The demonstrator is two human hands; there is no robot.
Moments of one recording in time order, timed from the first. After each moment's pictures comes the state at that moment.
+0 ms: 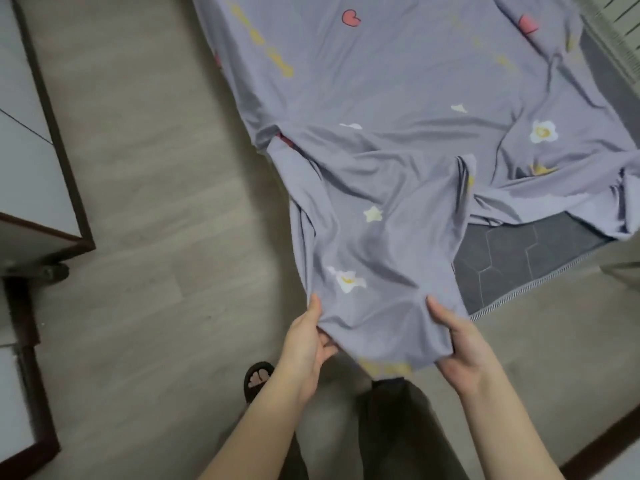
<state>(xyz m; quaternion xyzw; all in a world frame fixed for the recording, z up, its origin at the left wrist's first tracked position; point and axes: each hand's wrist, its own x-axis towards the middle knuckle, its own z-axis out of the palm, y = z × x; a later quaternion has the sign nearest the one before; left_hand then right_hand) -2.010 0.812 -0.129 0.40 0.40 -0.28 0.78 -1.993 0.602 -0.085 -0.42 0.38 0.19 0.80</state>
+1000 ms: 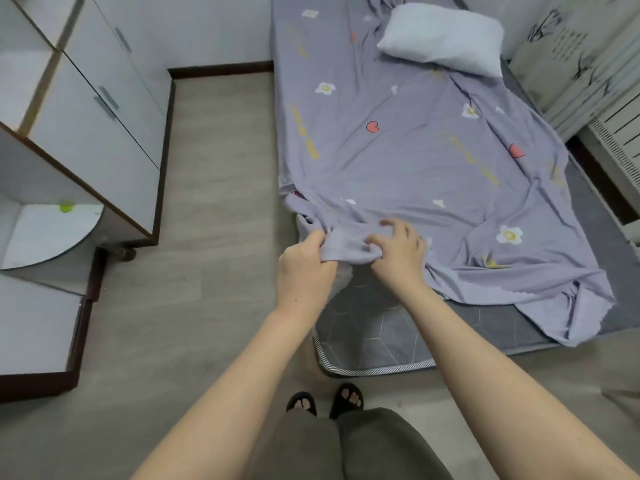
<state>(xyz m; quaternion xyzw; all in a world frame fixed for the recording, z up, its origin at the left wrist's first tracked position) -1.947 0.687 0.114 0.88 0.19 0.17 0.40 -1.849 0.547 0.052 -0.97 -0.13 0.08 0.21</state>
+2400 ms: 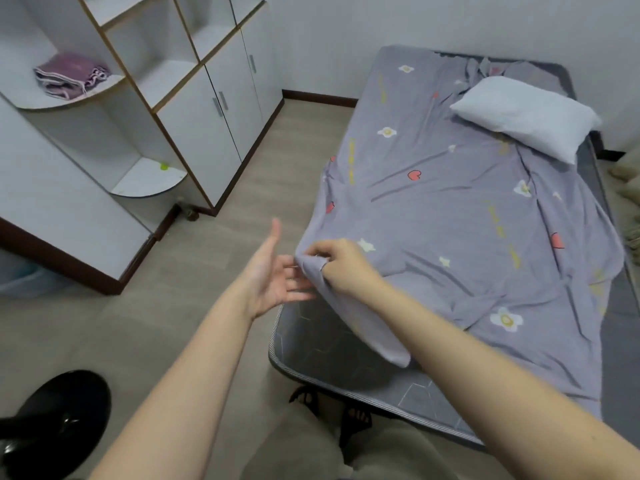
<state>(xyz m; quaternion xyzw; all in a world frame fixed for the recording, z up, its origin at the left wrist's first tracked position) -1.936 0.561 0.166 0.39 0.43 -0.02 0.82 -1.823 0.450 0.179 -0.75 -0.43 0.31 0.40</state>
